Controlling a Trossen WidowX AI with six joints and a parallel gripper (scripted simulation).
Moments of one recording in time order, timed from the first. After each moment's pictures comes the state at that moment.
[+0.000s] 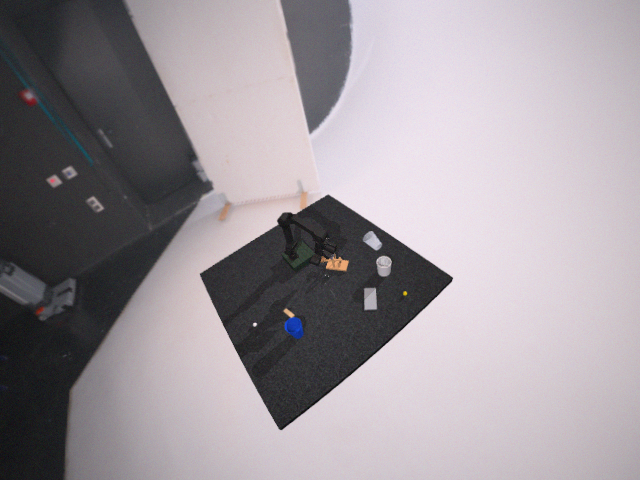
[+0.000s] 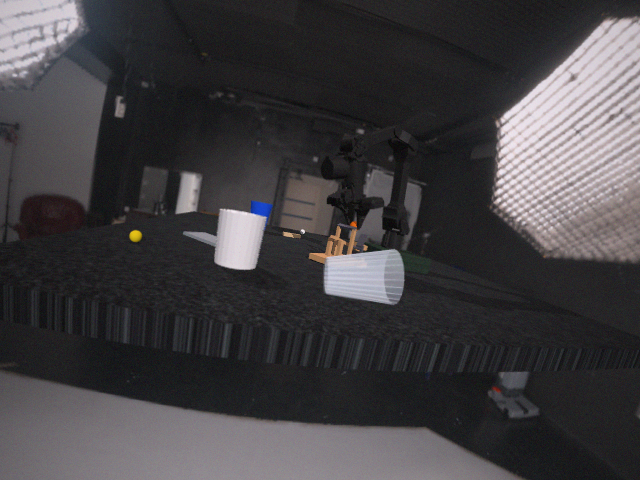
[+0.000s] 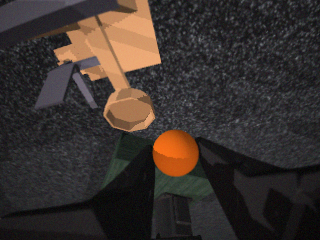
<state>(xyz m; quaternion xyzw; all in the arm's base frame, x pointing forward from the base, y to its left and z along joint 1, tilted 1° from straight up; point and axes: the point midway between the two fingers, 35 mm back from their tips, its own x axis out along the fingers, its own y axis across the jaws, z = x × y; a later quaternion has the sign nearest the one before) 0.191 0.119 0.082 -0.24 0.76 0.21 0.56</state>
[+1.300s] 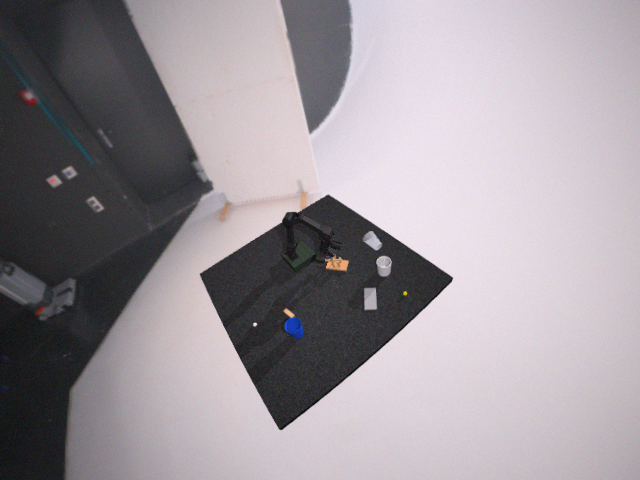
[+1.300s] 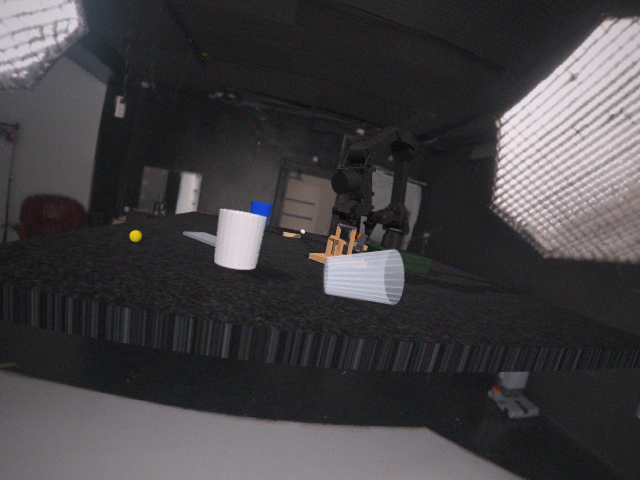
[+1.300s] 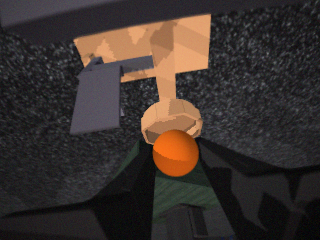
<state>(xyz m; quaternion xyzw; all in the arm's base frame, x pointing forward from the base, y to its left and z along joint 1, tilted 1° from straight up) 0.169 0.154 0.052 -0.29 0.76 0.21 0.54</state>
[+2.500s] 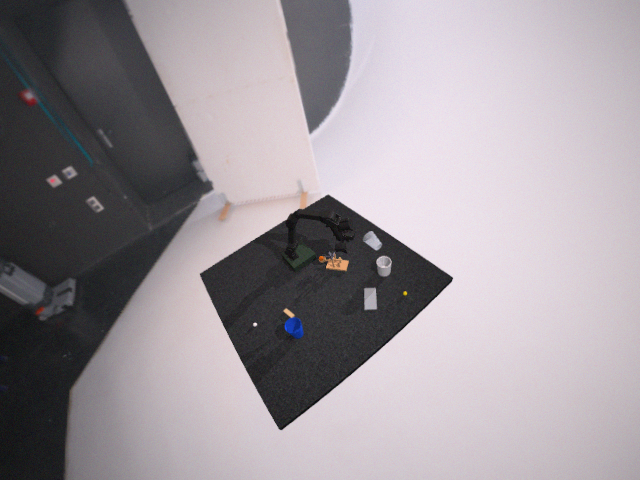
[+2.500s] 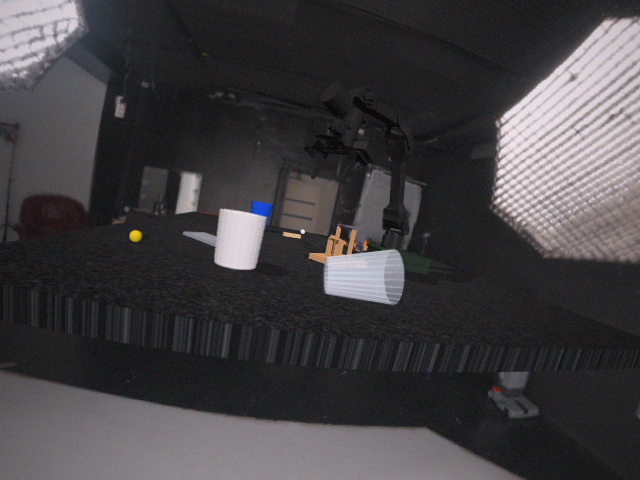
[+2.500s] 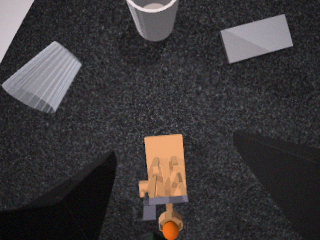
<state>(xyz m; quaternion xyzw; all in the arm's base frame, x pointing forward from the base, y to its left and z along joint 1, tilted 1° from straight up) 0.308 0.264 0.196 -0.23 0.54 0.32 0.74</state>
